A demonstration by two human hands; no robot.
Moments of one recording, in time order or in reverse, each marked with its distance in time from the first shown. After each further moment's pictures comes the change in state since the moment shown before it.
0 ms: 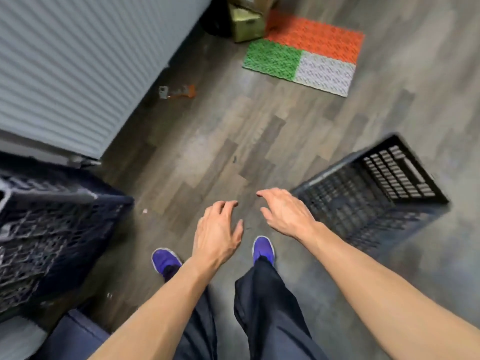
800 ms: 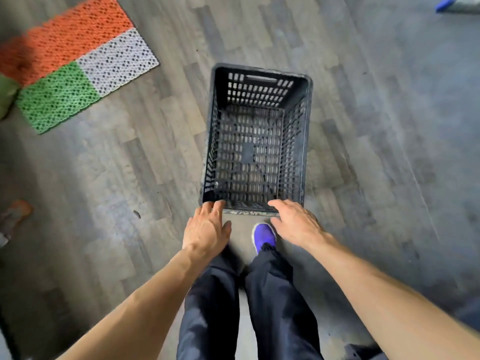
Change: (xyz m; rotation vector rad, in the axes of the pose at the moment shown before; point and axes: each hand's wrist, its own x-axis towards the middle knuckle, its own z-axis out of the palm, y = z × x) left_hand 0.125 0.167 0.148 0.492 -0.630 0.631; right_hand -0.131 0.183 0.087 0.647 0.145 0.908
